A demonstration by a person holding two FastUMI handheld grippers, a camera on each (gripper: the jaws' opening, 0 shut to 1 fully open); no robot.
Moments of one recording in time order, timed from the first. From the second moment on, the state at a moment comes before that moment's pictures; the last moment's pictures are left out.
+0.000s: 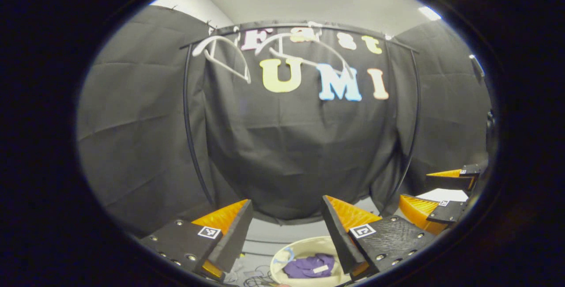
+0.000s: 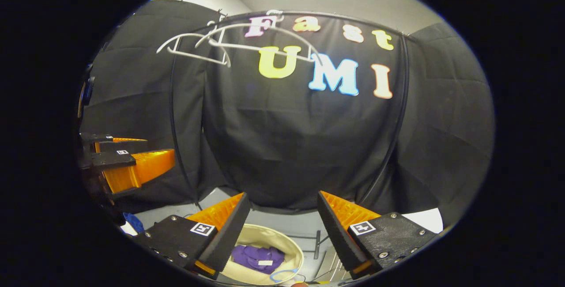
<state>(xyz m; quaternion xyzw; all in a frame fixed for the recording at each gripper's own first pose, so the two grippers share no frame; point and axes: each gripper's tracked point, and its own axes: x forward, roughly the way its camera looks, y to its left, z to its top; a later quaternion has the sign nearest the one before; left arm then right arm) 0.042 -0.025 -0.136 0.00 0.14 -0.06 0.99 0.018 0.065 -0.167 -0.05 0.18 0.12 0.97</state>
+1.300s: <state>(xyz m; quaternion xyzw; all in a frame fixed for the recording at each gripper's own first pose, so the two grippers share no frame) 0.020 0.058 0.025 0.00 0.00 0.02 1.00 0.020 -0.053 0.019 0.03 0.01 -0.01 1.00</state>
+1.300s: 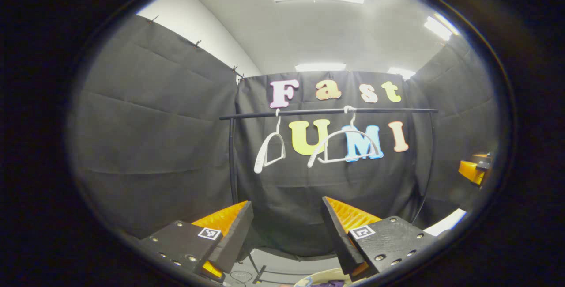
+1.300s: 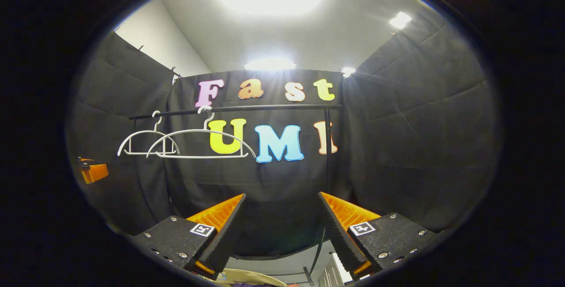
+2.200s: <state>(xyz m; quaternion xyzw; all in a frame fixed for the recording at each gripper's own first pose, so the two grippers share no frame) 0.018 0.063 0.038 0.02 -0.02 0.02 1.00 0.025 -0.058 0.031 0.03 0.00 -0.01 1.00</state>
